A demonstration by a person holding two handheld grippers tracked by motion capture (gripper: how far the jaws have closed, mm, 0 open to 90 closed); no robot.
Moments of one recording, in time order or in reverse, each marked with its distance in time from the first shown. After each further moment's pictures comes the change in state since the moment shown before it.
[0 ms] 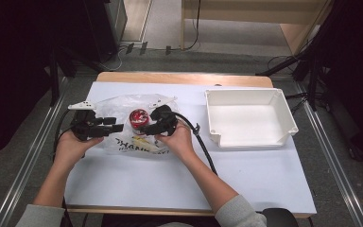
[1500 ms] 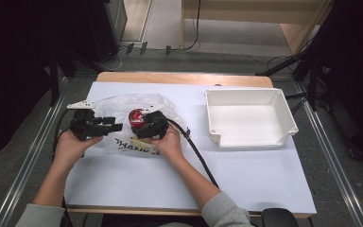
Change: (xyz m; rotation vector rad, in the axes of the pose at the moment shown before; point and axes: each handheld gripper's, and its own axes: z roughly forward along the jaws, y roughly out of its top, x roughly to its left) left arm 0.003 0.000 0.000 -0.002 0.005 -0.009; right arm 0.005 -0.013 0.047 -0.075 -0.066 -0.021
